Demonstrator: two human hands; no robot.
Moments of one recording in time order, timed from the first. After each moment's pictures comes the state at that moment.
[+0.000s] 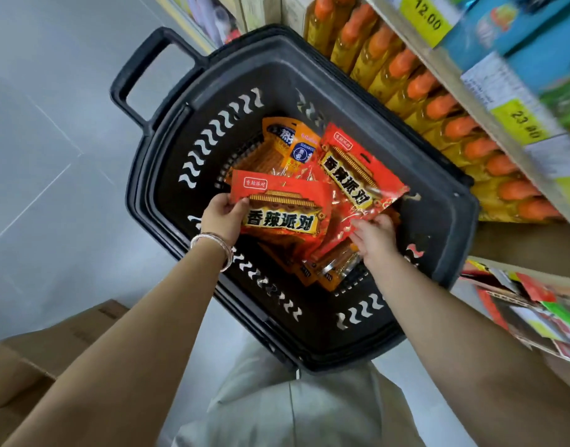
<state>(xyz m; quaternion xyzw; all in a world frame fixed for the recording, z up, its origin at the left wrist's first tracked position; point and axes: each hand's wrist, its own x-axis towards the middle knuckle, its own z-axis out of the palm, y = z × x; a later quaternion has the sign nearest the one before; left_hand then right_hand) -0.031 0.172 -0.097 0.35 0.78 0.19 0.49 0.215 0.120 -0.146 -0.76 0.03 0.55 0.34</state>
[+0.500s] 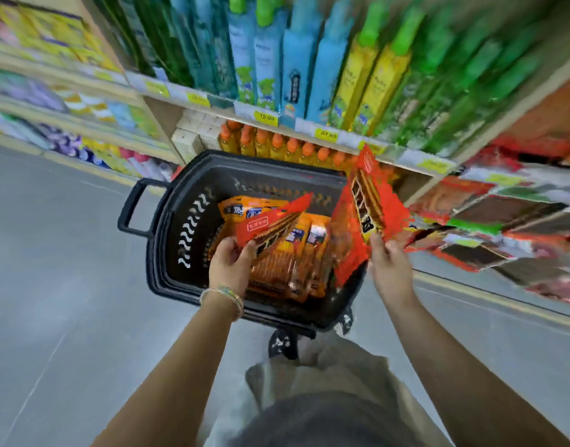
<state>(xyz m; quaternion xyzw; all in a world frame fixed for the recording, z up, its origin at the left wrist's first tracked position) -0.031 0.110 0.047 0.55 0.58 0.24 0.54 0.175 -0.030 0.044 -0.84 -0.17 0.21 0.47</state>
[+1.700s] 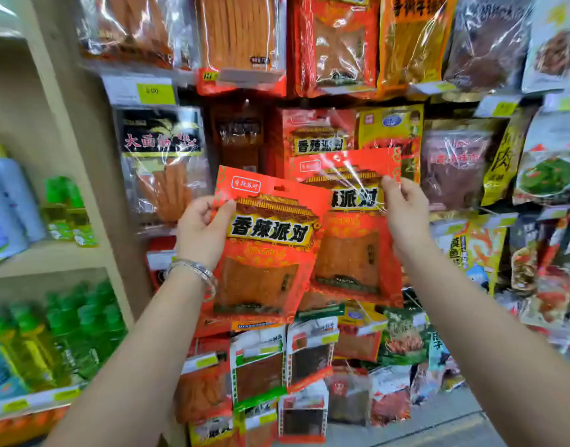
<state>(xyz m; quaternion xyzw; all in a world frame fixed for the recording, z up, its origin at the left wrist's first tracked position) 0.419 -0.151 0.400 0.67 0.08 0.45 0.59 0.556 -0.388 0.416 -0.68 -0.18 -0.24 0.67</state>
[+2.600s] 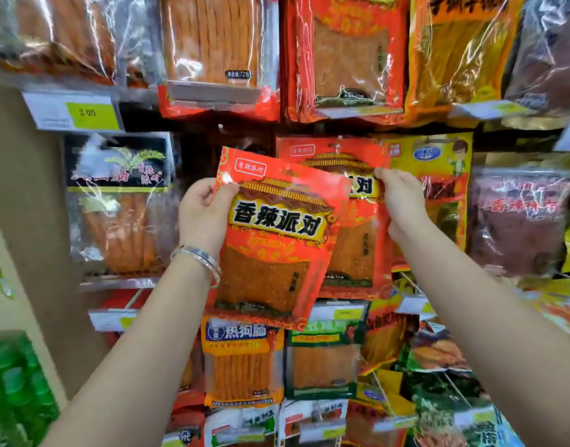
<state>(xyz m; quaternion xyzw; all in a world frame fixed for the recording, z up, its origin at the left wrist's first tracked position) 0.563 -0.138 0.452 0.60 0.10 0.52 0.60 0.743 -0.329 0.474 -0.60 -0.20 -0.10 0.77</state>
